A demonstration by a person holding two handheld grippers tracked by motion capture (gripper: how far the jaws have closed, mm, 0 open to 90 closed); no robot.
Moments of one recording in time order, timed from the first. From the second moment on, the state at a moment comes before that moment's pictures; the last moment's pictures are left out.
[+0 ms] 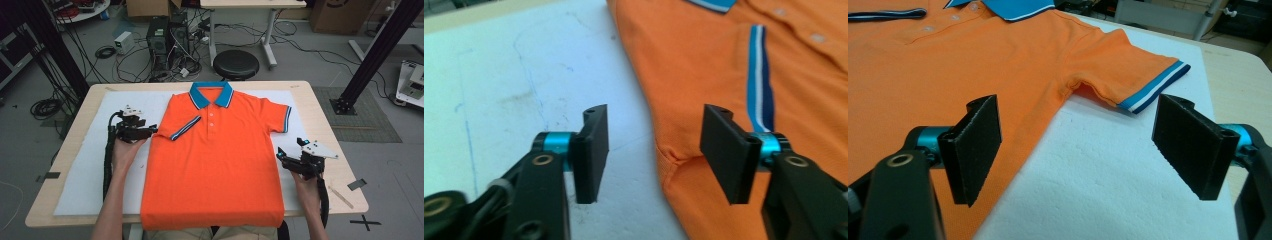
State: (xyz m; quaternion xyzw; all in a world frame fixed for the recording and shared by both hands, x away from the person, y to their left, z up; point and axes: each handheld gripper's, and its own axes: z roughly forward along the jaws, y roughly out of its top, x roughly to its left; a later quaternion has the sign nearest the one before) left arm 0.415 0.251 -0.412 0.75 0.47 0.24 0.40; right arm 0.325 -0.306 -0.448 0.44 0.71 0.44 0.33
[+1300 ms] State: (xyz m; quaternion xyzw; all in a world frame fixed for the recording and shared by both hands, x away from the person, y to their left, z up) left arm 0.329 0.300 -0.449 0.70 0.47 0.27 0.46; right arm 0.327 -0.308 -0.447 0.47 0.70 0.44 0.33
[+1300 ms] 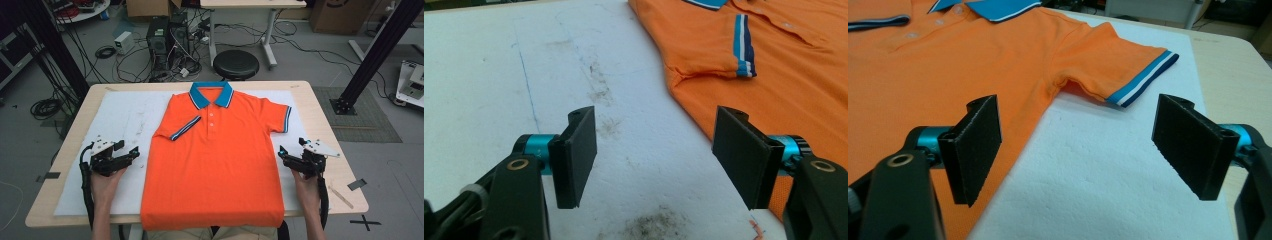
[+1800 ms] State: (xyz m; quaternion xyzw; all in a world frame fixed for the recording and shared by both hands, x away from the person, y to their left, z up) left arm 0.328 0.300 -0.449 0.70 0.46 0.27 0.47; right arm 0.357 -0.319 -0.440 0.51 0.71 0.42 0.25
